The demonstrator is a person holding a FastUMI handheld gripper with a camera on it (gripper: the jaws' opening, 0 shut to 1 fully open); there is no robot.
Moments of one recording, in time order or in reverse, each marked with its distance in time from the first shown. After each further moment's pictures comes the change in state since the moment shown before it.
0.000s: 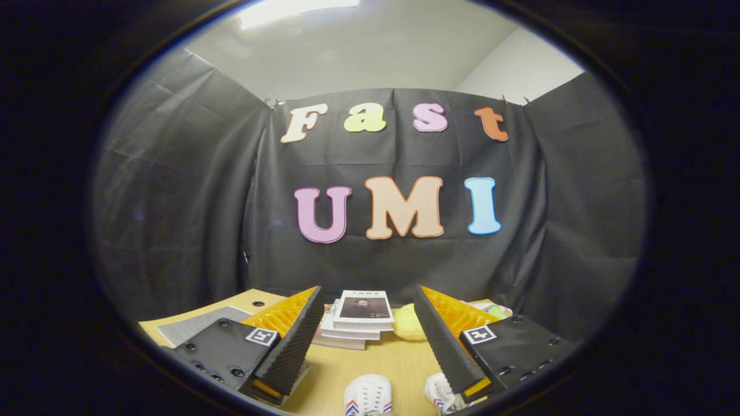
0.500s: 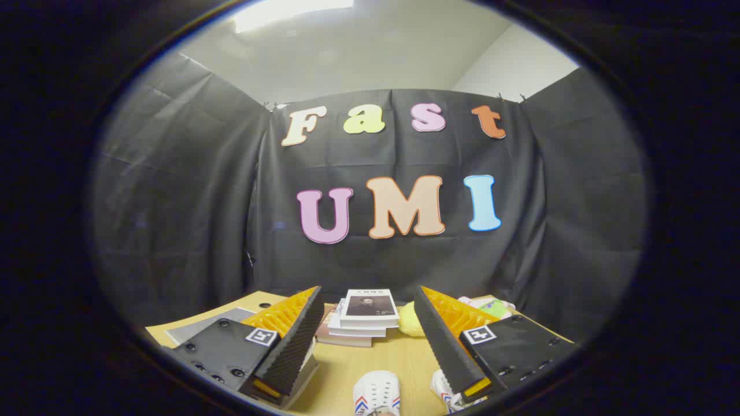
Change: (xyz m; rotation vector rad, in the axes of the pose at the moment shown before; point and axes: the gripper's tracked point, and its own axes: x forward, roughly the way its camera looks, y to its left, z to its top) arm -0.012 0.002 0.004 0.035 0.003 0.004
